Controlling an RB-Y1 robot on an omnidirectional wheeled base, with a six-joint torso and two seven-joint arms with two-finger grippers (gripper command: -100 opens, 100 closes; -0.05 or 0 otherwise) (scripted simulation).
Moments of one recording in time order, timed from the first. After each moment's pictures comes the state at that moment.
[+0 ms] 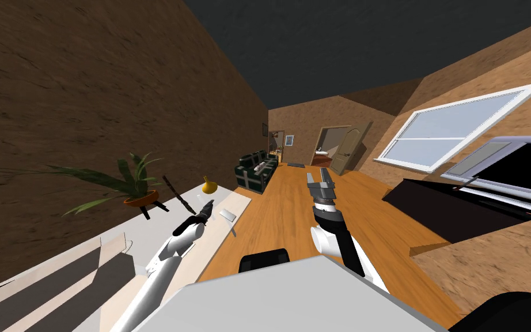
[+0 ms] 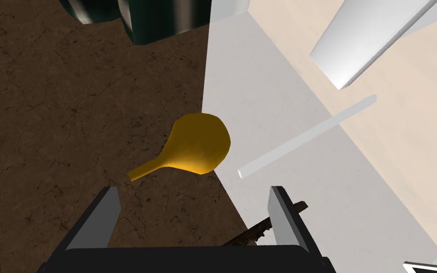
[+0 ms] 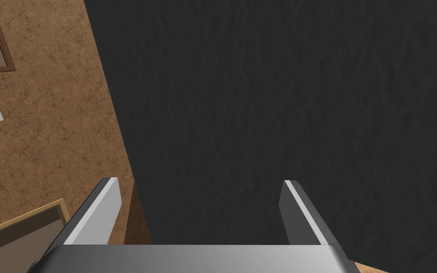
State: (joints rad) left arm -0.01 0.32 0.27 -1.36 0.38 0.31 -0.39; right arm 0.49 0.05 -0.07 -2.35 0.11 -0.51 -0.15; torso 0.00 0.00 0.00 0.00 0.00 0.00
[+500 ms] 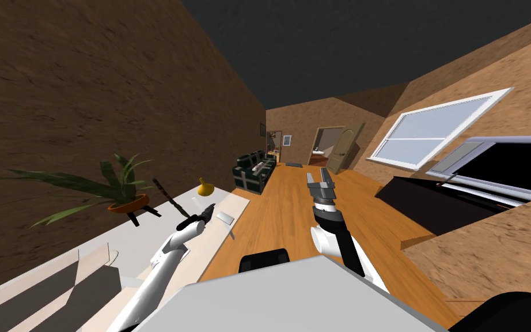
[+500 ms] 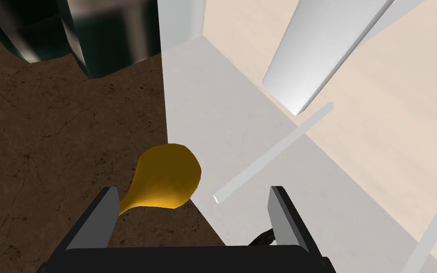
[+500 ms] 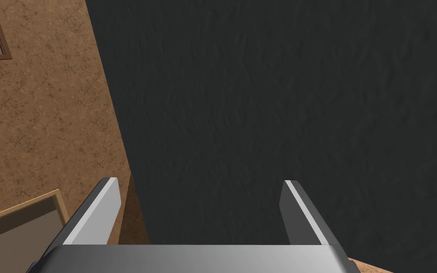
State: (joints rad) left arm -0.08 0.35 0.28 -1.22 0.40 0.44 -0.47; right arm 0.49 0.05 -0.07 -2.35 0.11 -0.51 -0.15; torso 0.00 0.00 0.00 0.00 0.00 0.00
